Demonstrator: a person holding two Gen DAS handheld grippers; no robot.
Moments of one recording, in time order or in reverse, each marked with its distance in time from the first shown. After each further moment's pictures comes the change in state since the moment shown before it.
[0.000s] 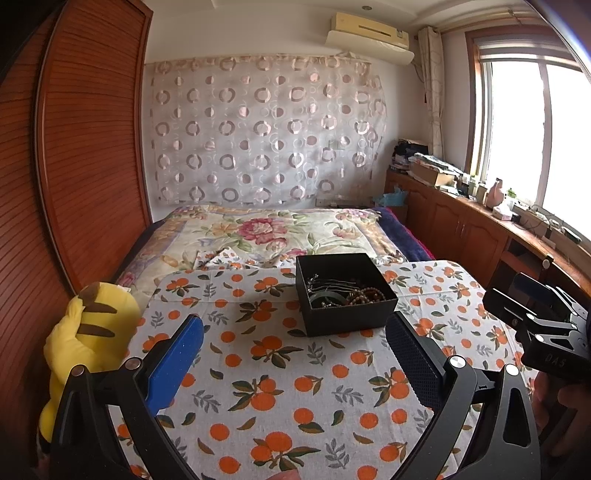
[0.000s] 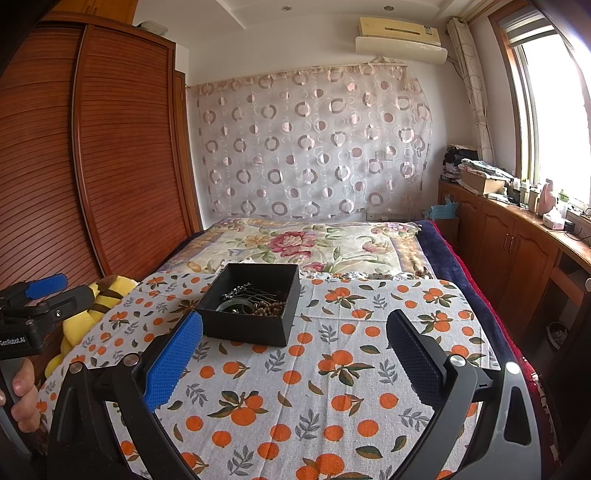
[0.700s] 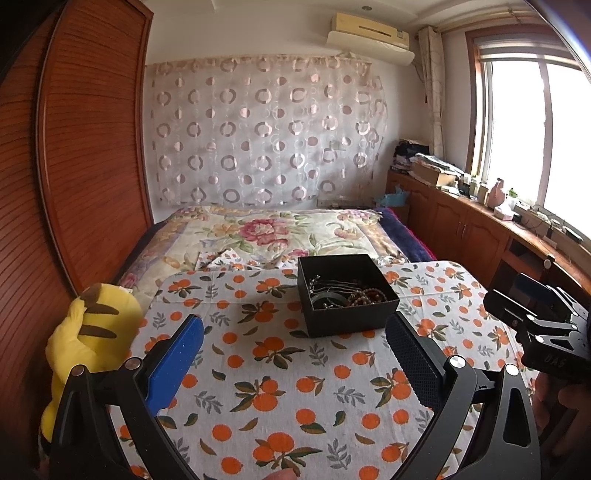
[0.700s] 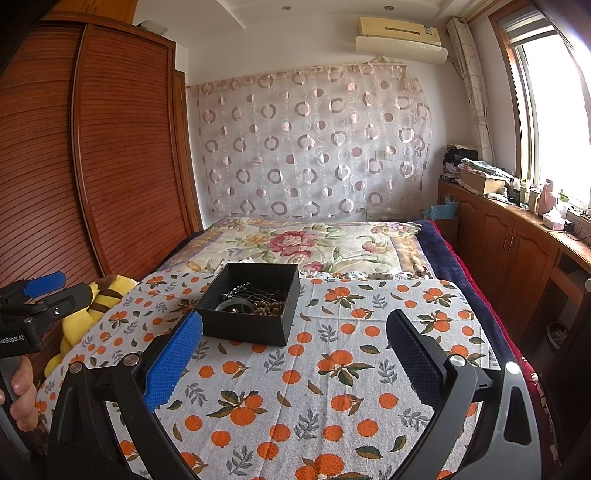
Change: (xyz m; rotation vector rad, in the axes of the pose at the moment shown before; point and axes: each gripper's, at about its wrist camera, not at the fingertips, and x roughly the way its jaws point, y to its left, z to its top) left arm 0.000 0.006 -0.004 0.000 -0.005 0.008; right arm 0.000 0.000 -0.001 -0.001 0.001 0.000
